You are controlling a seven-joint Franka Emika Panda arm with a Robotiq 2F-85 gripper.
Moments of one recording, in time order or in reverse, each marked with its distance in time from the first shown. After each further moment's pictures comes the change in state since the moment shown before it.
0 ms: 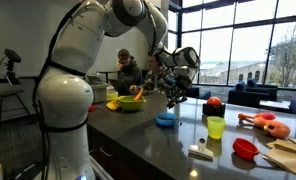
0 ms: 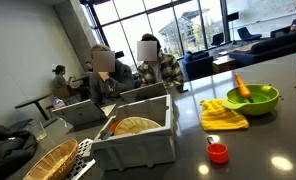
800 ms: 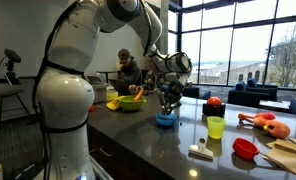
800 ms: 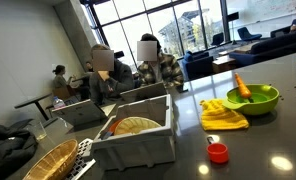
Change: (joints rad) arm 0.042 -0.073 0.010 -0.194 -0.004 0.187 0.243
